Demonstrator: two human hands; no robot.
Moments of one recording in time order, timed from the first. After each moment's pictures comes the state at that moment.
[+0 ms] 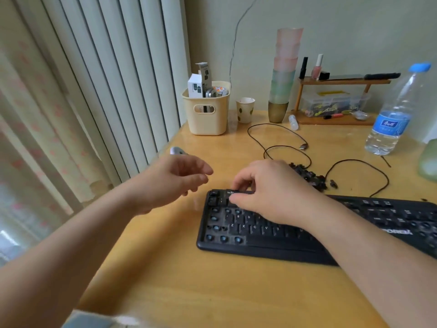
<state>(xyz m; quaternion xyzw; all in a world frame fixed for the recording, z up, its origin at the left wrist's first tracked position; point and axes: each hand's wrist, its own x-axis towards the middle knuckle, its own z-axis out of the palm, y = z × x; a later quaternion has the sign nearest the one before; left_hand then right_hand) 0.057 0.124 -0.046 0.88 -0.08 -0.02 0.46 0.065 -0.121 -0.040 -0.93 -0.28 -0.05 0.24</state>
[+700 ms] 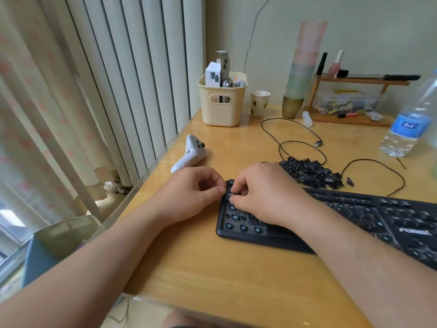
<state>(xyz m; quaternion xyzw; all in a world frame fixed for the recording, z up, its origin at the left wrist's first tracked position) 0.039 0.125 -0.095 0.90 -0.08 0.04 0.42 0.054 -0.075 -0.054 -0.95 -0.25 -0.02 0.19</state>
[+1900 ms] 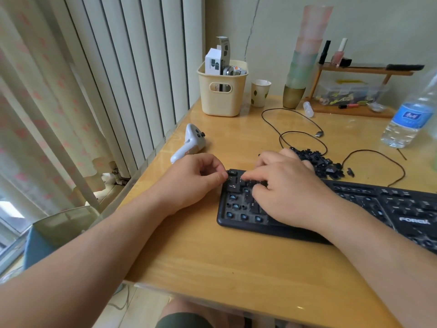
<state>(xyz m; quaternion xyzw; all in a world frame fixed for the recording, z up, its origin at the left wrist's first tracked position) 0.042 0.121 -0.096 0.89 -0.05 0.04 0.46 0.037 -0.098 -0.049 -0.96 -0.25 0.00 0.12</state>
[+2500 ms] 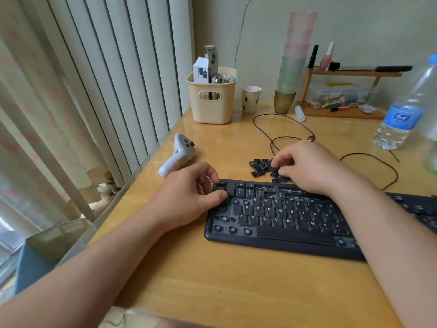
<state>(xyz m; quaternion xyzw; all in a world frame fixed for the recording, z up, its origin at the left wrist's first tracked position) 0.046 0.108 -0.101 0.91 -0.07 0.08 0.39 0.118 -0.158 -0.047 -0.98 -0.13 -0.01 0.17</state>
